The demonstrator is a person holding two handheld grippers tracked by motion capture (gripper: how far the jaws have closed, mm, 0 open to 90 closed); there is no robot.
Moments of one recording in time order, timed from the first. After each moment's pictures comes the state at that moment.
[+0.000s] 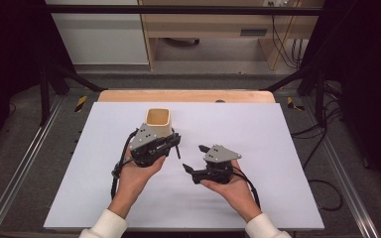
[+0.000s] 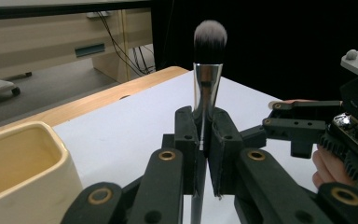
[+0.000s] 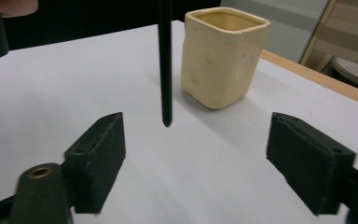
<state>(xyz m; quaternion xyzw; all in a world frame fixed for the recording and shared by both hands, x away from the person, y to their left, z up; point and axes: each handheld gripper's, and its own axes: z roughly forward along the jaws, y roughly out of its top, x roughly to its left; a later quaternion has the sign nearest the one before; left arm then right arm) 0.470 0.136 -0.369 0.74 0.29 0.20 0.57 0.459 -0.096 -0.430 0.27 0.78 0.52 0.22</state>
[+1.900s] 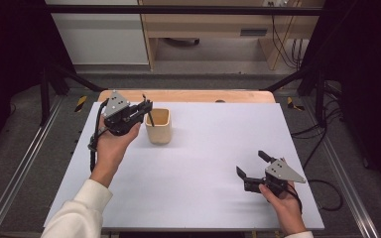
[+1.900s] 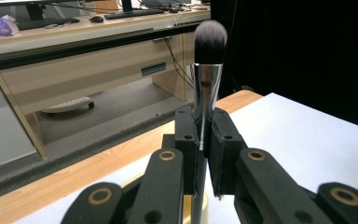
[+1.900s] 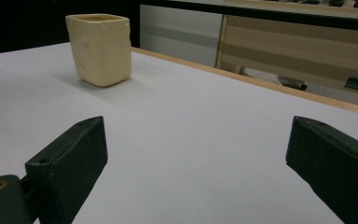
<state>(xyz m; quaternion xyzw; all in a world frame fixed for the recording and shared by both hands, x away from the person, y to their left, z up) 0.522 0.191 -0.316 0.71 0.33 0.30 0.55 0.426 -0.238 -0.461 0.35 0.69 0.54 0.32</state>
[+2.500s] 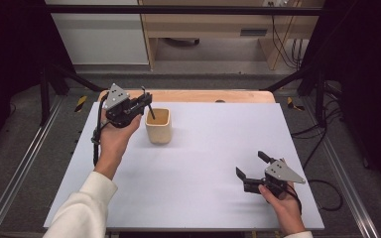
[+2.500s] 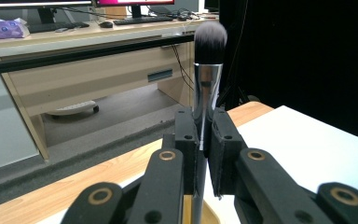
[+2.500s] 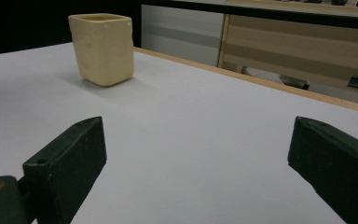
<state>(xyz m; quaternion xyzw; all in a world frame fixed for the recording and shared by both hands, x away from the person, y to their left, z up) 0.542 0.192 -0.315 0.69 0.34 0.30 0.56 0.425 -0.237 -0.462 0.35 0.69 0.54 0.32</state>
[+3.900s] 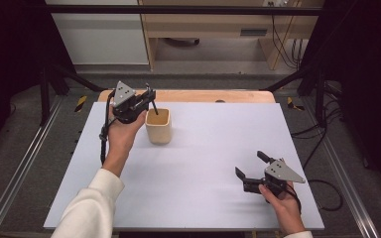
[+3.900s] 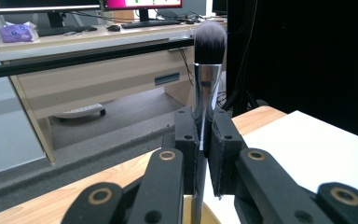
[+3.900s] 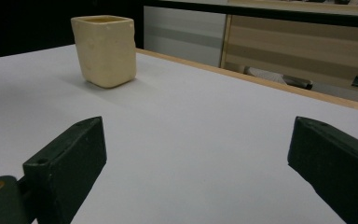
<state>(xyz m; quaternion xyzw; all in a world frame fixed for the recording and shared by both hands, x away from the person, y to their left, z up) 0.562 0.182 -0.326 0.68 0.35 0.32 0.56 0.426 -0.236 -0.462 0.35 0.69 0.55 0.31</state>
